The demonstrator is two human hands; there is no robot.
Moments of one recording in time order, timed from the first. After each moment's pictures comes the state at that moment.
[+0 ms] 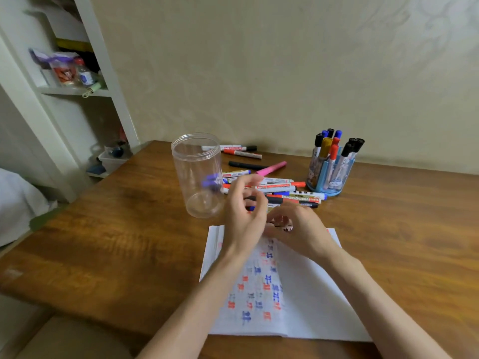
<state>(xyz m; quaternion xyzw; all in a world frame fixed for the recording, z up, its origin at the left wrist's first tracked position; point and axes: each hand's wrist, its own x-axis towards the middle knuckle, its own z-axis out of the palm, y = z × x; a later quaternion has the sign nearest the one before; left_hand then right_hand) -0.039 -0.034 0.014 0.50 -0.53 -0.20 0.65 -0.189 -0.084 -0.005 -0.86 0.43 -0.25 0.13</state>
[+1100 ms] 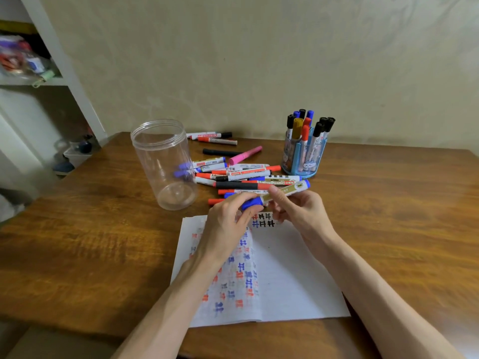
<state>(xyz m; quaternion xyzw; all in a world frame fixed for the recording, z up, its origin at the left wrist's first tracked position) -0.045 -0.033 -0.022 0.52 -0.70 -0.12 0.46 -0.224 -0.059 -0.003 -0.55 0.42 -0.50 0.53</state>
